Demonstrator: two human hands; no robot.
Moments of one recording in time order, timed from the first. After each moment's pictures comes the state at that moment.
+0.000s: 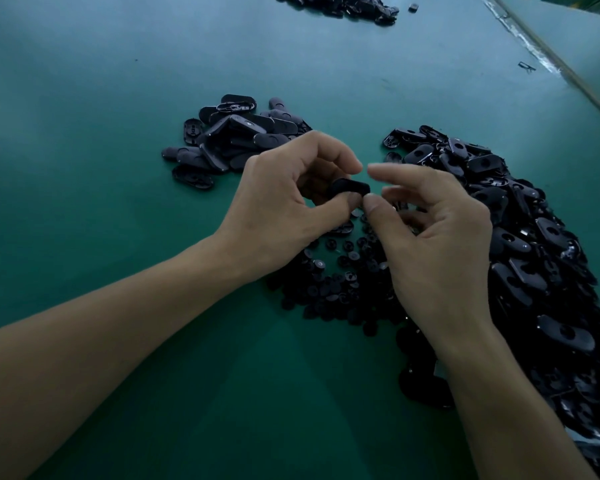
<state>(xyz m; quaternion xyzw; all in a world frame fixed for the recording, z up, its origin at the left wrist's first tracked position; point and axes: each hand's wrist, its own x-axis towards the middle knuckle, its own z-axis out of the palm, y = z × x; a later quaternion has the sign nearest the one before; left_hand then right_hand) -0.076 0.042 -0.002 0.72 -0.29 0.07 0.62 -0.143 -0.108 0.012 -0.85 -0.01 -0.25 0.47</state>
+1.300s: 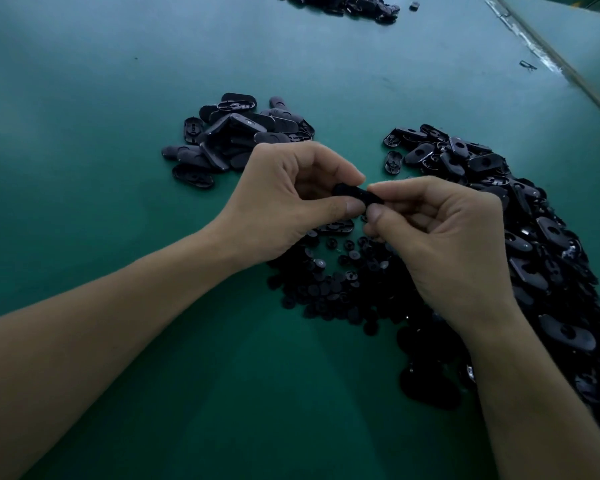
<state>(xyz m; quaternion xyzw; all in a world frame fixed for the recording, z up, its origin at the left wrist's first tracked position) -0.071 0.046 -0.003 0.68 -0.28 -0.03 0.67 -0.141 -0.123 0.016 -0.81 -0.03 -0.17 0.56</state>
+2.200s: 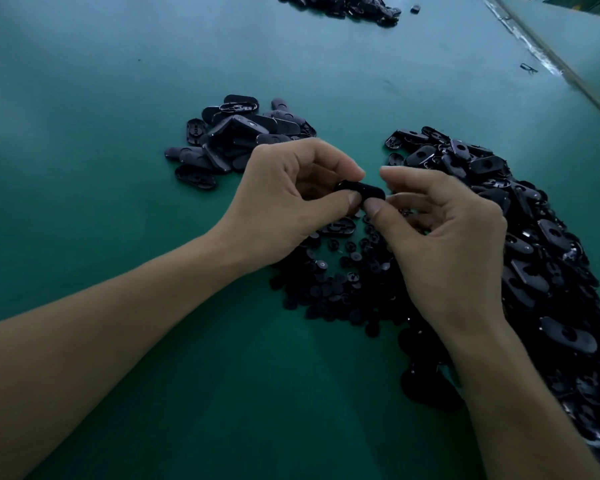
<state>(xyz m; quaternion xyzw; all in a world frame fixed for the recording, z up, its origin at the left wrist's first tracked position) -0.072 0.045 -0.004 0.69 -0.28 0.02 0.67 -0.142 -0.116 0.013 -0.86 -0.01 -0.26 0.45</state>
